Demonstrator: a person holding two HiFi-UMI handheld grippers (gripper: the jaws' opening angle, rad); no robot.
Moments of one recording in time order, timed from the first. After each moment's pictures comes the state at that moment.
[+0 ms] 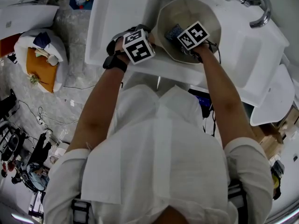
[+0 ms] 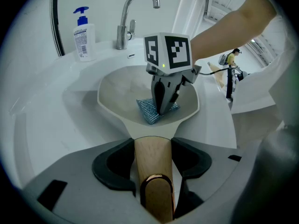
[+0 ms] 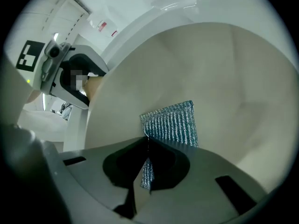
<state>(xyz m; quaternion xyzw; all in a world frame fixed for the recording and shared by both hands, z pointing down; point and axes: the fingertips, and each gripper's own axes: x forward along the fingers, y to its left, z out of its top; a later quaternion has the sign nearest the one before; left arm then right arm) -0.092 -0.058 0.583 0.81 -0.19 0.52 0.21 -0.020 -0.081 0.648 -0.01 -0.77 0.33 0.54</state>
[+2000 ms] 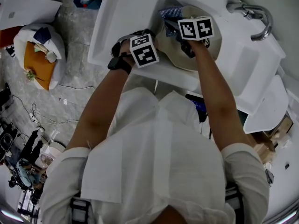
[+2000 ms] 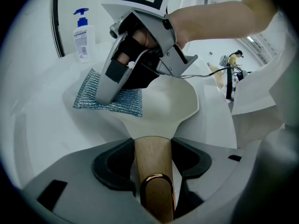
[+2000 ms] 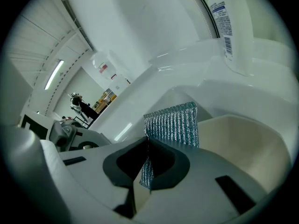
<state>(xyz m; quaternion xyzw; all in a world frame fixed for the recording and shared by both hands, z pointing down) -0.093 -0.058 0.582 0.81 -0.19 0.51 0.20 -0.119 -0.173 0.556 0.12 -0.86 0.34 0.35</state>
